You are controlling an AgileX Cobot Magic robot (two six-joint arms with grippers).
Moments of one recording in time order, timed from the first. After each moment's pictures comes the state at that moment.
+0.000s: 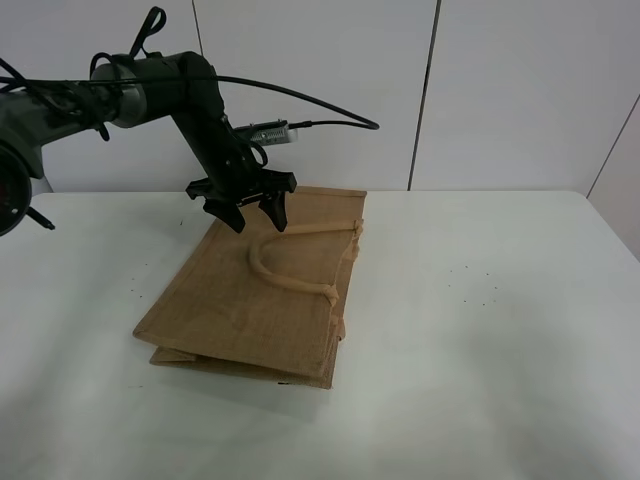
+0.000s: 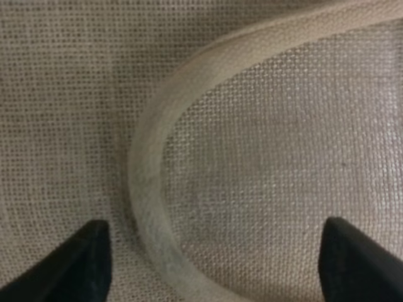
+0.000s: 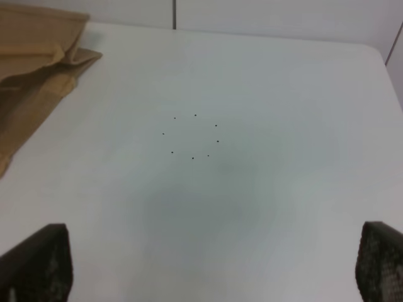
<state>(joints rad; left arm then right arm) -0.34 2.27 -2.00 -0.22 1.06 -0.04 0.06 0.00 -0.49 0.03 1.03 -0.02</state>
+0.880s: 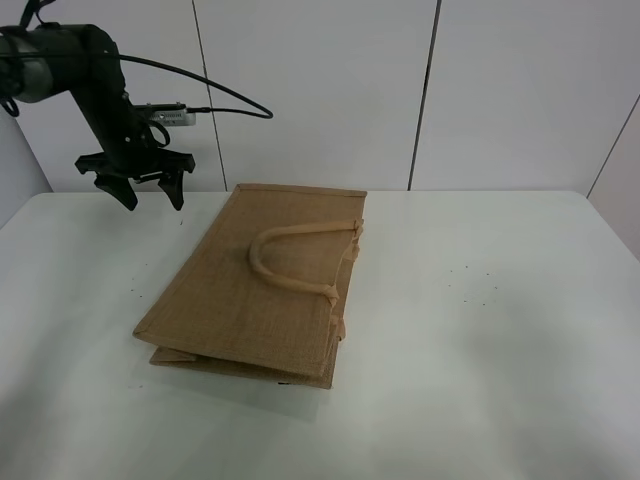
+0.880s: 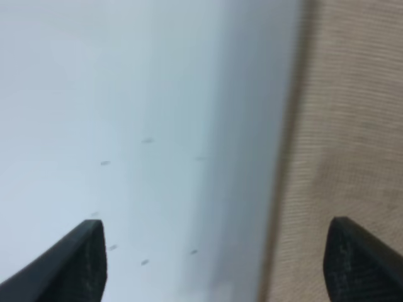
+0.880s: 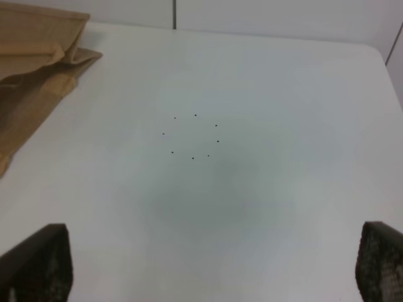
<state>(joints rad) -0.09 2.22 -2.02 0.01 1.16 -0.06 0.06 0.00 -0.49 0.03 1.03 -0.02</state>
